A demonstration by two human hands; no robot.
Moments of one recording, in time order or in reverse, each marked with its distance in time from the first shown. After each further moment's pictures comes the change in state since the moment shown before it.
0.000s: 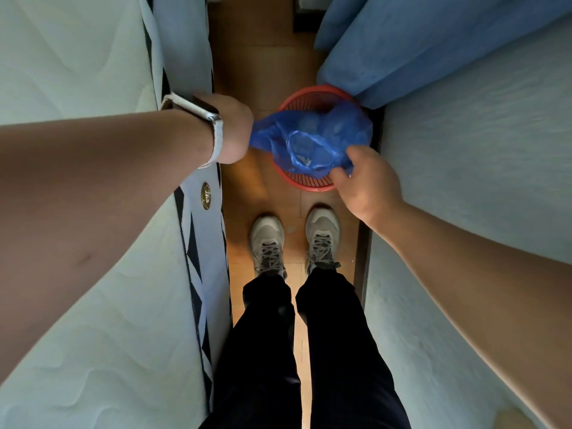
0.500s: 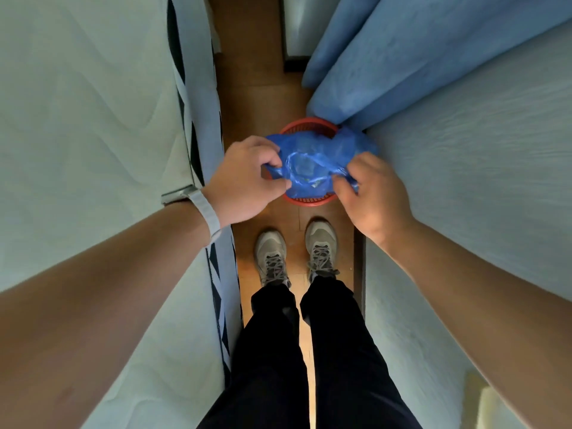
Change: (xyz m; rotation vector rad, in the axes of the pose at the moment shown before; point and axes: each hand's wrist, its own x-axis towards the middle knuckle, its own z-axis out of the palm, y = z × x) left_hand -0.085 0.024 -0.006 -1.059 0.465 0.119; right_hand -0.042 -0.033 -0.066 0.010 0.218 -0.176
